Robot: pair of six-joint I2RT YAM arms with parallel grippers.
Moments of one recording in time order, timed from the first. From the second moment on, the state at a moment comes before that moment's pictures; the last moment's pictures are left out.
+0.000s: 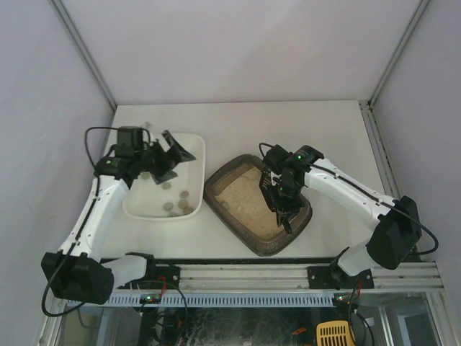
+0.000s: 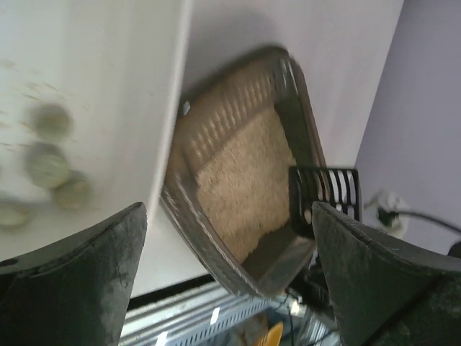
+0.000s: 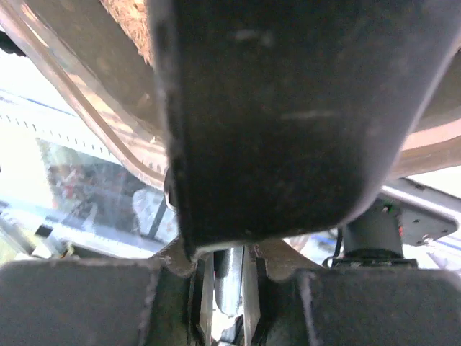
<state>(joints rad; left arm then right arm) -0.05 1.15 1.12 -0.73 0.39 -0.75 0.76 1.47 1.32 -1.34 -0.18 0.45</state>
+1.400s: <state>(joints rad) -0.57 1.77 1.33 -0.55 0.19 -0.98 0.88 1.52 1.19 -1.18 -0.45 0.63</state>
